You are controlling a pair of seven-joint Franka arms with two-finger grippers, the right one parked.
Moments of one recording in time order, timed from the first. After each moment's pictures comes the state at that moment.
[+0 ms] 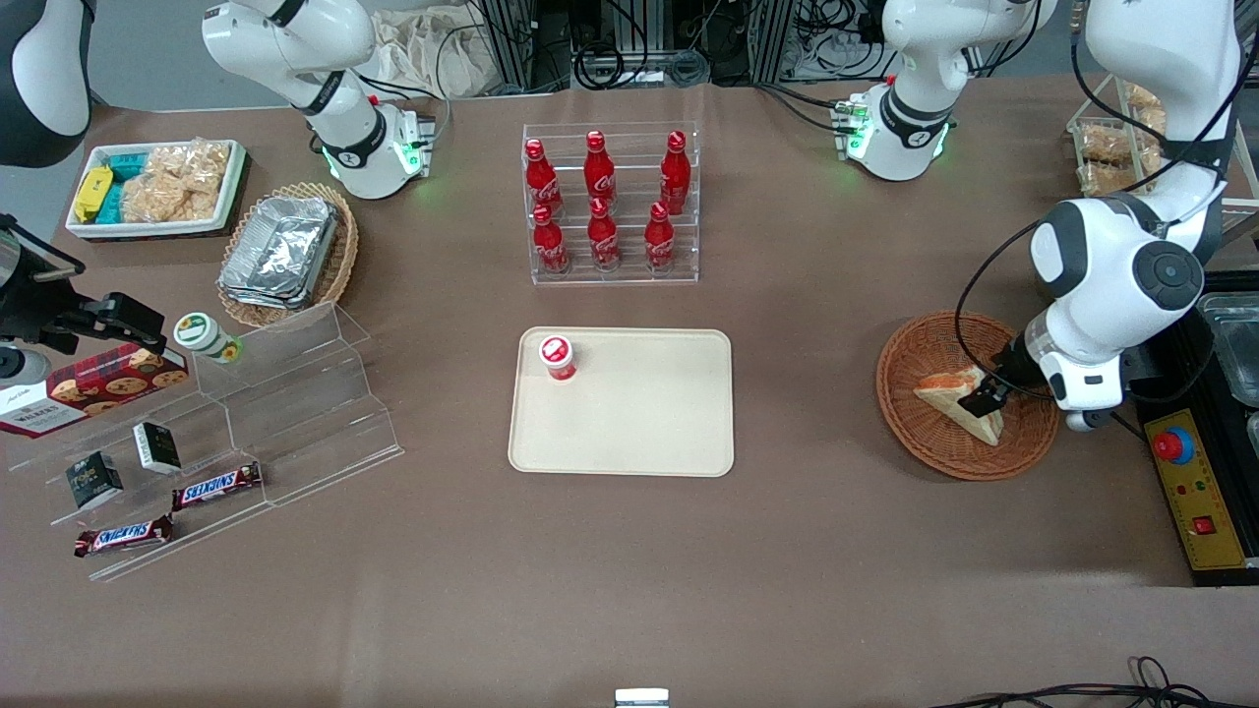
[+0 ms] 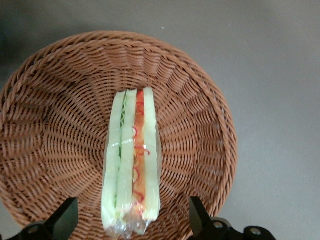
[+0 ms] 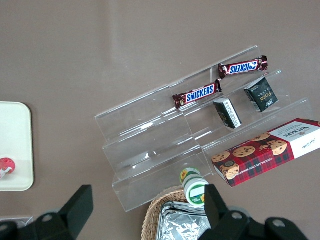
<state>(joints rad) 0.15 0.19 -0.13 -2.21 -0.02 2.44 -0.85</state>
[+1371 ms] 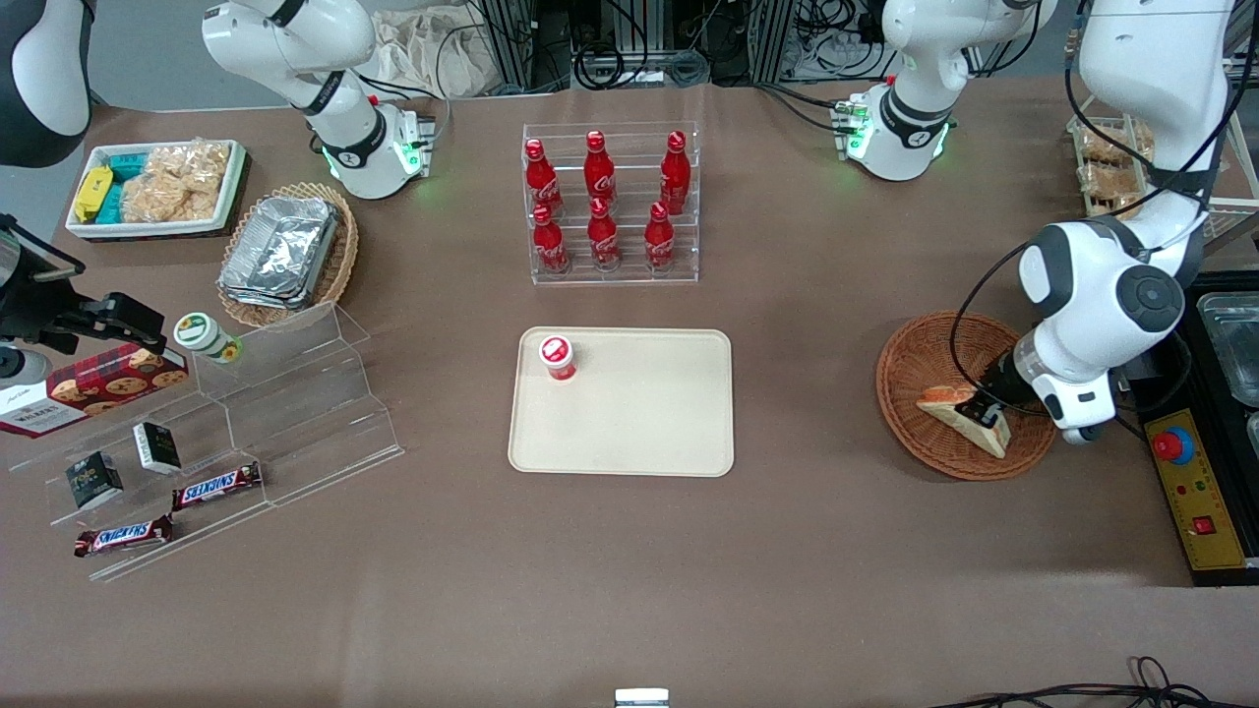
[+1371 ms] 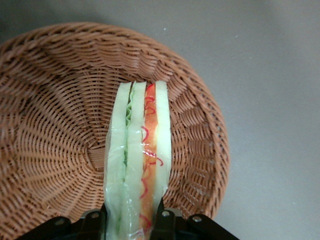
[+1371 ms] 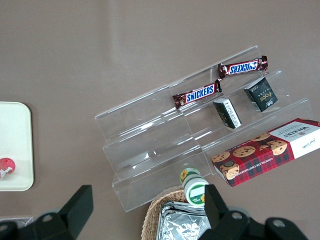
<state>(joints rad) 0.14 0.25 -0.13 -2.14 -0.02 2.43 -0.95</state>
